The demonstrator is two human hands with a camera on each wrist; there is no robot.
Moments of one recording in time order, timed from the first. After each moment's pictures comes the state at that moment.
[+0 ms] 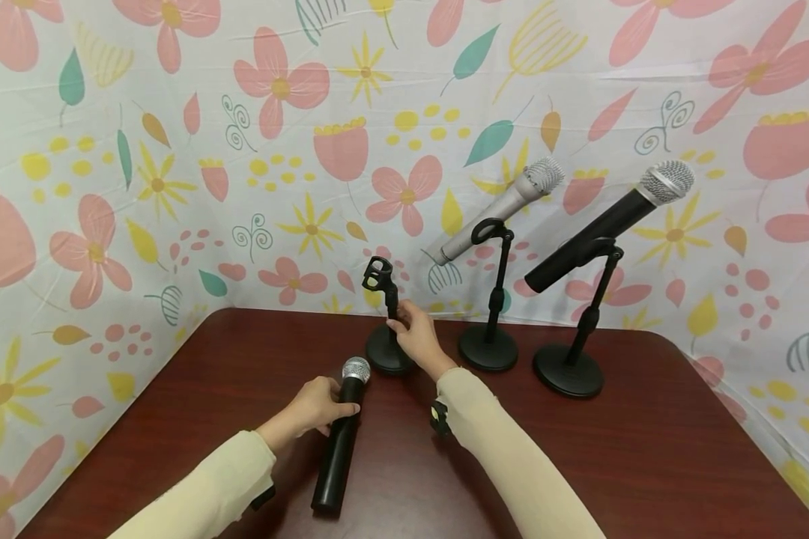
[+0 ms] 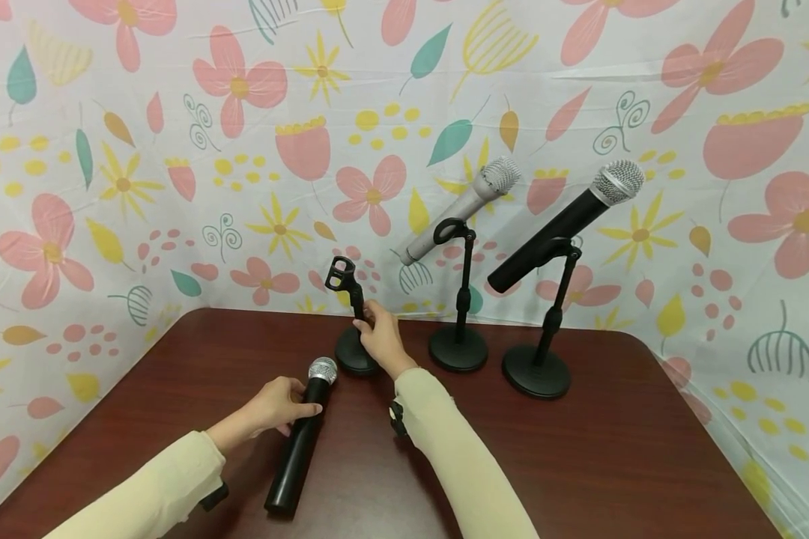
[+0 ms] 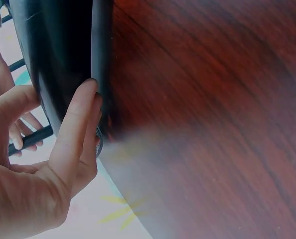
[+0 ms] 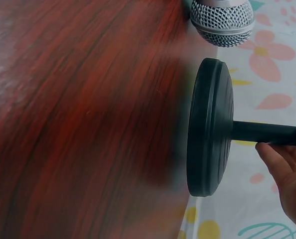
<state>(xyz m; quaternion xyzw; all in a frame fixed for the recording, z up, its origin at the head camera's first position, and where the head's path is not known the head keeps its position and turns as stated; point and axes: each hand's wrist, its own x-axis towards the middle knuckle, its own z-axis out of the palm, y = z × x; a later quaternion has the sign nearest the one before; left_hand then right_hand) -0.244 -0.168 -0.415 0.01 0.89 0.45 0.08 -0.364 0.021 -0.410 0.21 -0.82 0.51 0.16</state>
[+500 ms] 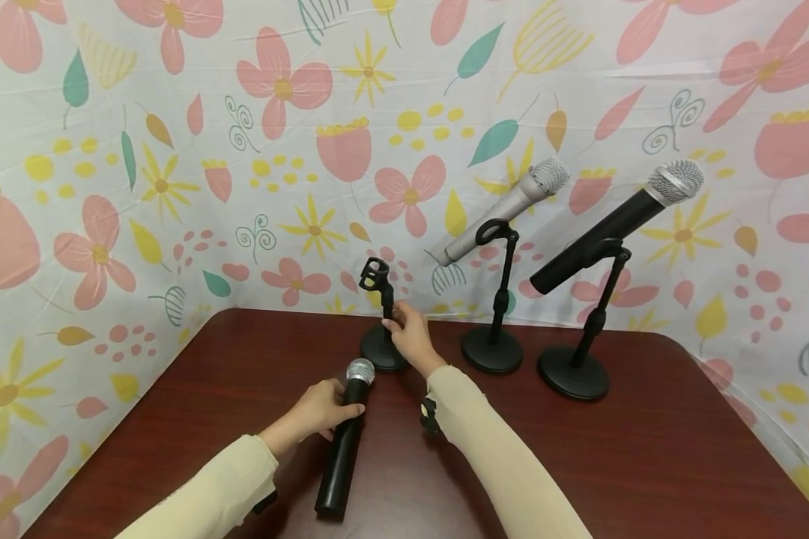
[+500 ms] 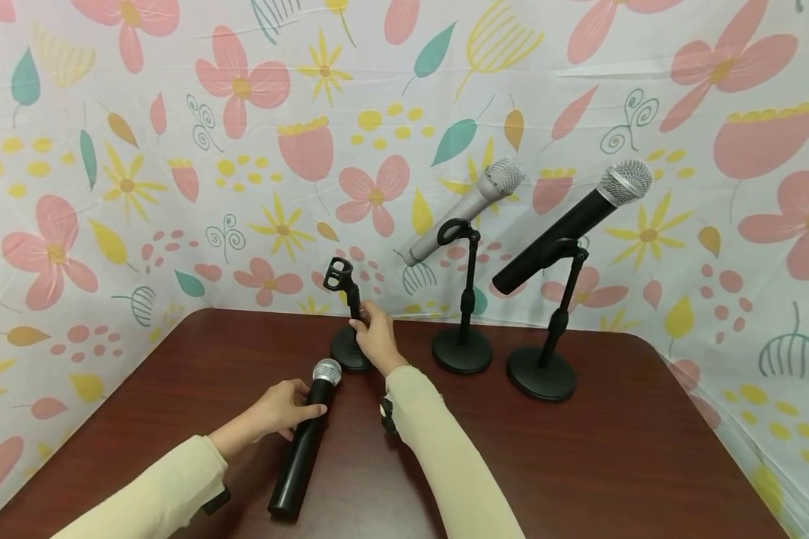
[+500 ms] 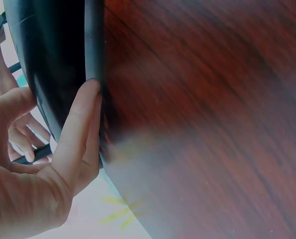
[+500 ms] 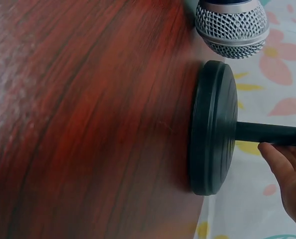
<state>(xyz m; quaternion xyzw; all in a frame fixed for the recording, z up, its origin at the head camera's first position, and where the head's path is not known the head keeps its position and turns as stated) -0.245 -0.169 -0.420 0.02 0.90 0.43 0.08 -0.377 0.002 -0.420 0.20 -0.81 0.52 0.16</state>
